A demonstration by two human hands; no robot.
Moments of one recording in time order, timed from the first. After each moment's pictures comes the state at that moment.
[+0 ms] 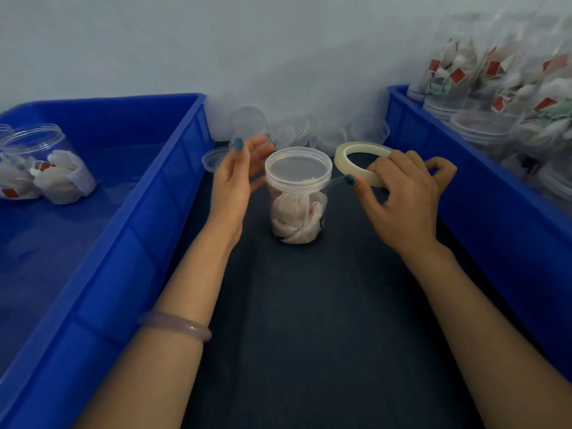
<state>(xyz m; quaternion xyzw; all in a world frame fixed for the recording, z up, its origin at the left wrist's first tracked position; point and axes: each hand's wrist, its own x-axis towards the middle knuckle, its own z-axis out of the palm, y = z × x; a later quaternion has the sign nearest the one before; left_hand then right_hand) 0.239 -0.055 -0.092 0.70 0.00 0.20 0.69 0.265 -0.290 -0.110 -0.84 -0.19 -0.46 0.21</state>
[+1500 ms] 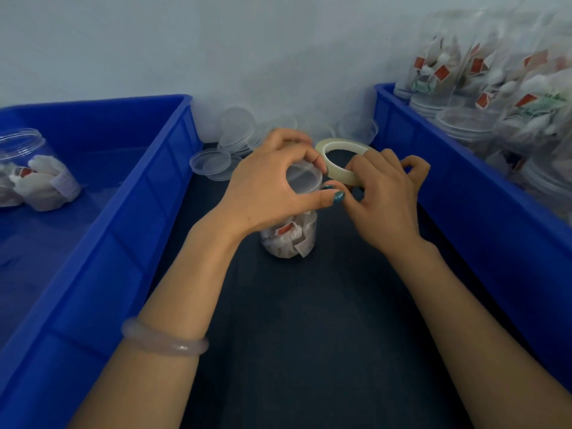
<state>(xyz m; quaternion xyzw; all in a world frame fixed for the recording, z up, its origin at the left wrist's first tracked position) 0.220 -0.095 -0.045 0.93 -0.17 0.15 0.30 0.261 -0.284 -0.102 -0.88 -0.20 -0.39 0.19</state>
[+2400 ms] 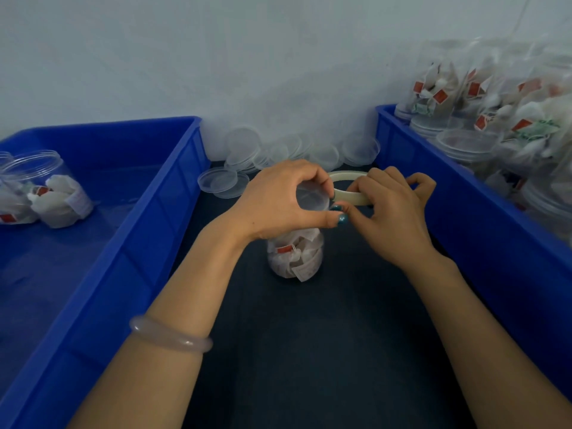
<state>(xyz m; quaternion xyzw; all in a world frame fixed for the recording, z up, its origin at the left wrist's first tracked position) 0.228 -0.096 -0.032 0.92 -0.22 0.09 0.30 0.261 -0.293 -0.092 -0.89 -0.22 -0.34 0.21</state>
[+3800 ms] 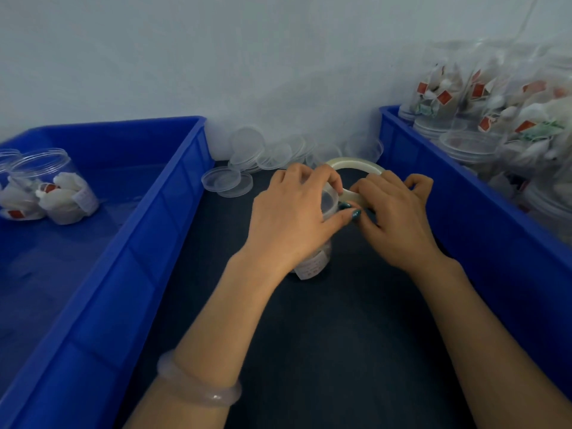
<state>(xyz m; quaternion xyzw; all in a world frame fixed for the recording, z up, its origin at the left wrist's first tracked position) 0.210 -0.125 -0.056 0.96 -0.09 0.21 0.16 0.262 -0.300 -0.095 -0.88 -0.29 -0.33 0.19</state>
